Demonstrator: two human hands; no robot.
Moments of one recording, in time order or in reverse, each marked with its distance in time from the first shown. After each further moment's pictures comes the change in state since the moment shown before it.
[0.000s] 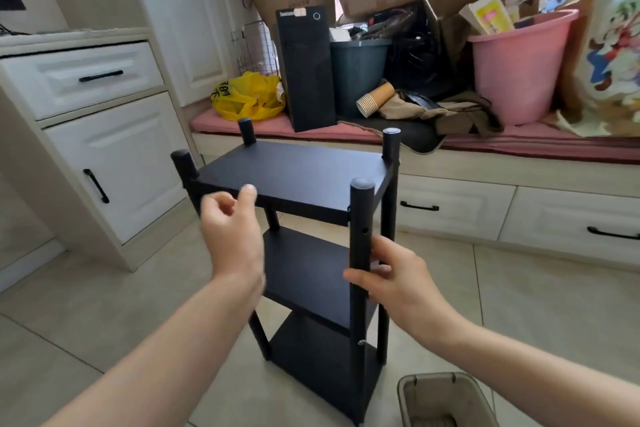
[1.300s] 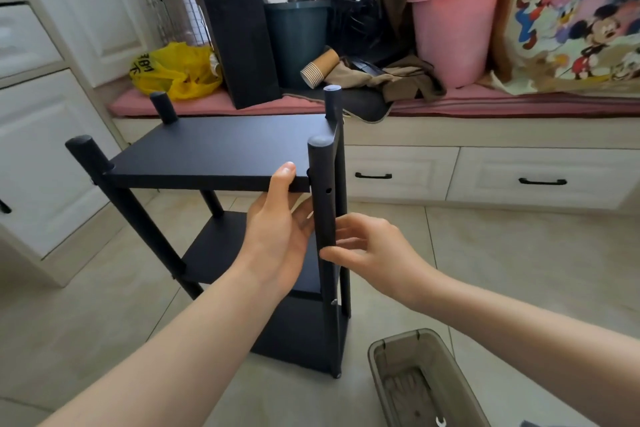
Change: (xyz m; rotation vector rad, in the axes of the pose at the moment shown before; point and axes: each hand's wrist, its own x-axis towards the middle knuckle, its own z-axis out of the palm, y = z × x) left_hand -0.044 -0.025 0.055 -0.371 -0.767 -0.392; right_hand 0.010 0.010 -0.027 -0.240 0.001 0.089
